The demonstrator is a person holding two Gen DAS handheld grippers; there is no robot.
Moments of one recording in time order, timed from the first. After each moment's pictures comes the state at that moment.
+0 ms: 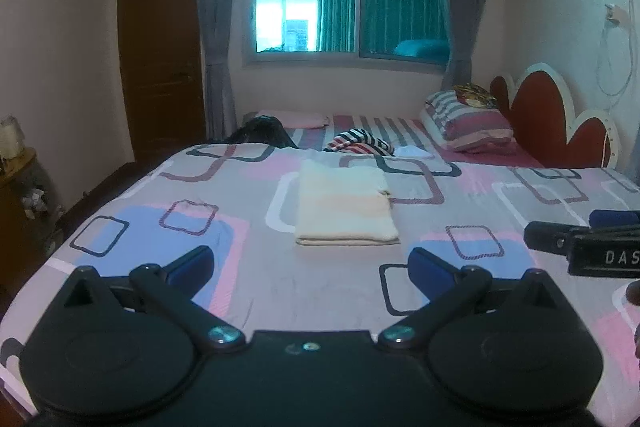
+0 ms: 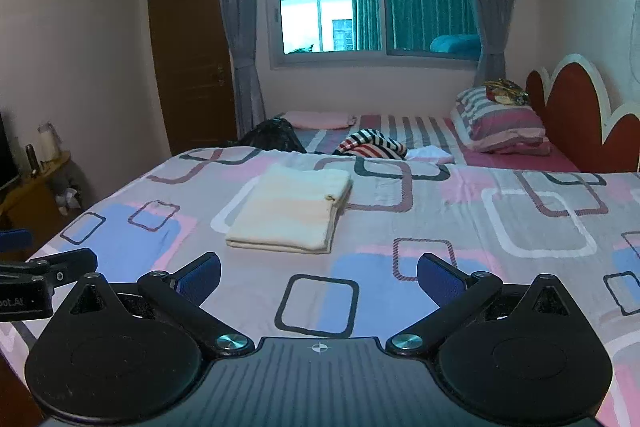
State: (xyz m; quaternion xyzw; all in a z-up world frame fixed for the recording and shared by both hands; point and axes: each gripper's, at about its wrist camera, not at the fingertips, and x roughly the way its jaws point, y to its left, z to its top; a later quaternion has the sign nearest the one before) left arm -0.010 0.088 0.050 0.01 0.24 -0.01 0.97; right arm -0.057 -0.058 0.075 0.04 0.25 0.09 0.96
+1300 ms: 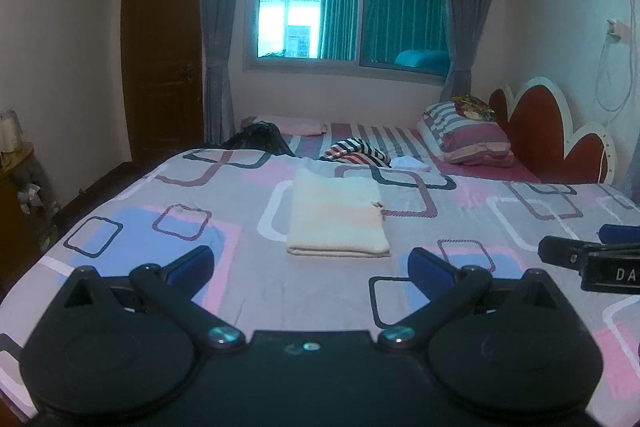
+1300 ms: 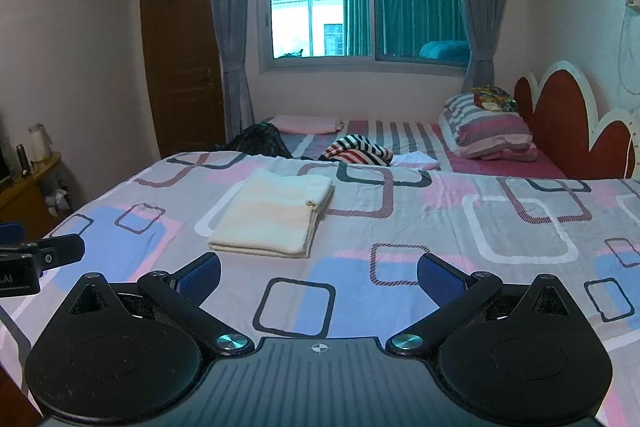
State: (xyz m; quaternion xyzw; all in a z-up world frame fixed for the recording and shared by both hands) left arm -0.015 0.091 0.057 -0.01 0.23 -0.01 0.97; right arm -0.069 -0.088 0.085 0.03 0.24 0.07 0.97
